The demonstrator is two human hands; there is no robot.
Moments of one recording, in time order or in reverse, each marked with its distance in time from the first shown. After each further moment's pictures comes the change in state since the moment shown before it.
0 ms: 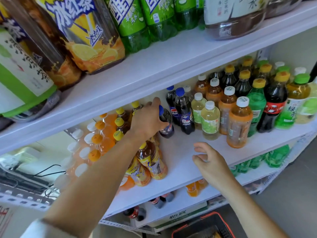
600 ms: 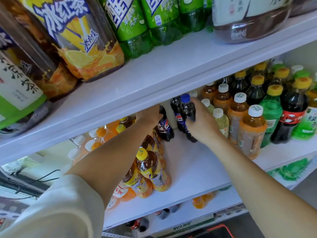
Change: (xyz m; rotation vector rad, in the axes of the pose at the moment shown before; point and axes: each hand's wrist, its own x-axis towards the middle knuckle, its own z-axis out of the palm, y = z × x) left_hand 0.072 -0.026 0.042 0.188 -0.041 -0.196; right_hand 0.125 -0.064 -0.010 -0.182 0.180 -0.370
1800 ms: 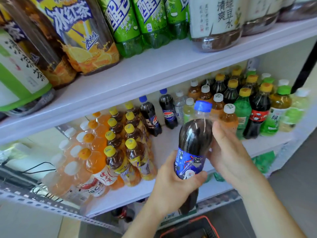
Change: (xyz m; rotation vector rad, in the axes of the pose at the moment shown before) left_hand -0.252 0.095 -0.067 -1.452 -0.262 -0.042; right_hand -0.130 -0.029 -0.091 1.027 -0.173 0.155
